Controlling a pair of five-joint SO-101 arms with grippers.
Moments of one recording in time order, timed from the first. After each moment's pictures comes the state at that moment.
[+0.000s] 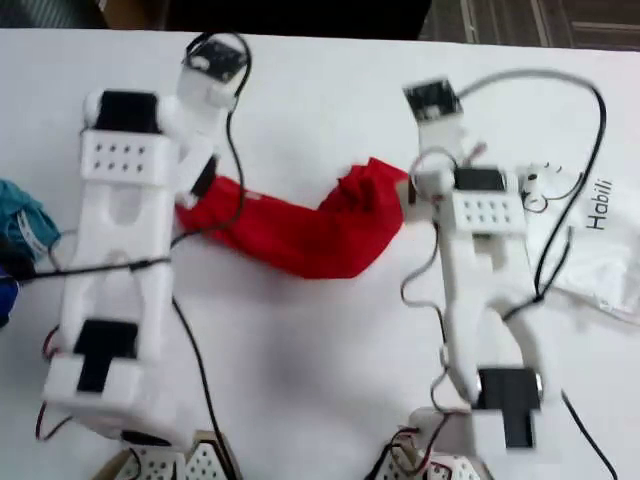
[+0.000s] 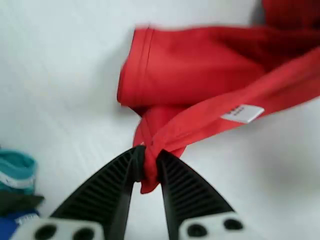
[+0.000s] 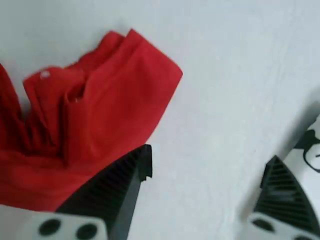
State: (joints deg) left arm -4.0 1.4 -15.9 101.2 -20.3; right arm -5.3 -1.9 8.8 65.3 15.5
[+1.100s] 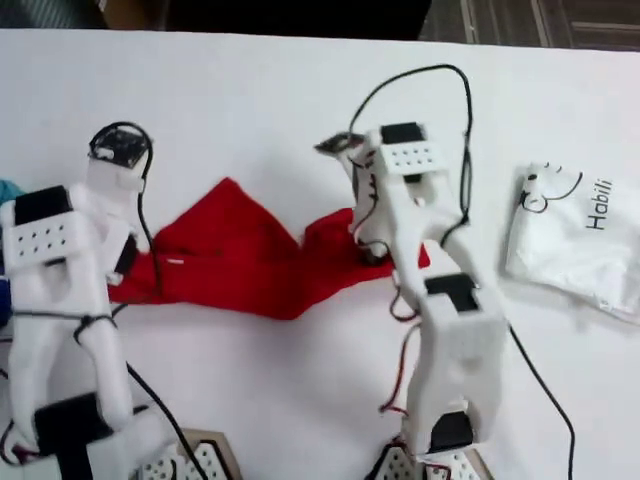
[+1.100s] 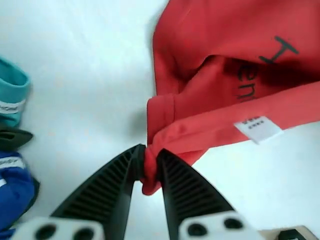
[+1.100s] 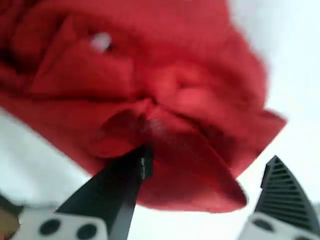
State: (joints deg) left arm -25.9 -12.7 25.4 79.9 -31.9; right arm -13.2 25.6 -10.6 97.5 35.9
